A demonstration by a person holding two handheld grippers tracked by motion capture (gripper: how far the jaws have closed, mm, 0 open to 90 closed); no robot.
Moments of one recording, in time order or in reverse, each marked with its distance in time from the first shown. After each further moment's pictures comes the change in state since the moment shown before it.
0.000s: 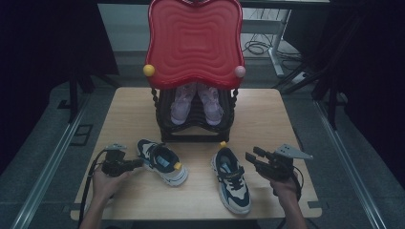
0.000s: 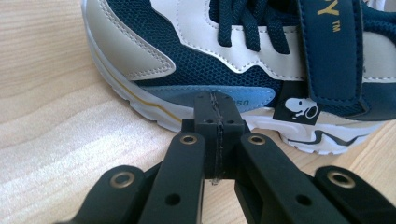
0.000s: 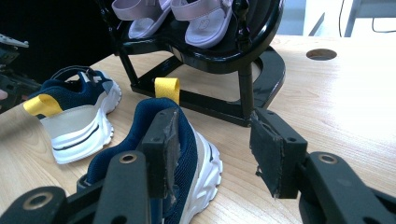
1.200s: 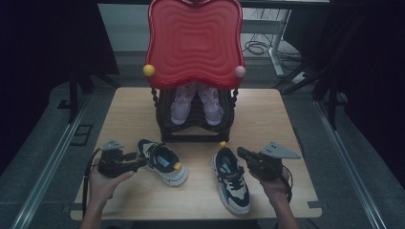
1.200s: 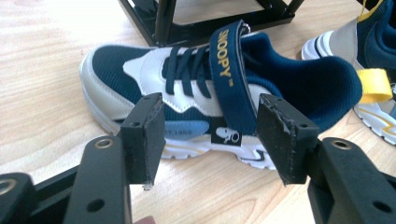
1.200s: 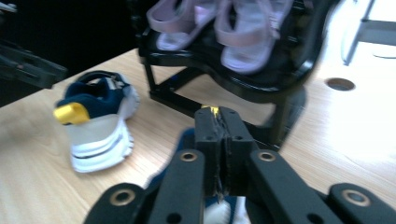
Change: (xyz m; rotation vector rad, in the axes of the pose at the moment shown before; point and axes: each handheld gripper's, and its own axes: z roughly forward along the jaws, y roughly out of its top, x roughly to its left) left arm -0.036 0.012 -0.036 -0.102 0.027 0.061; right arm 0.048 0.025 0.011 0.001 0.006 -0.119
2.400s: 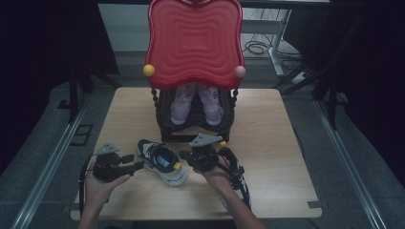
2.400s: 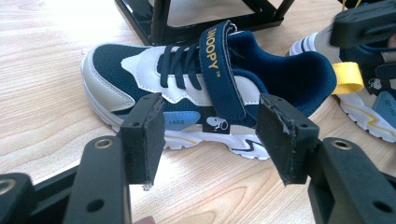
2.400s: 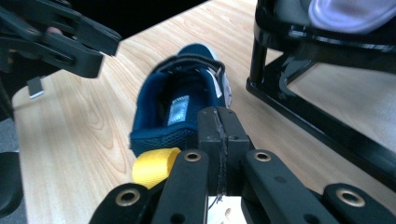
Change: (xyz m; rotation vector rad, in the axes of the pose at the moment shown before) left arm -0.004 -0.006 -0.015 -0.026 -0.016 0.011; right arm 0.094 0.023 0.138 0.243 0.212 -0.077
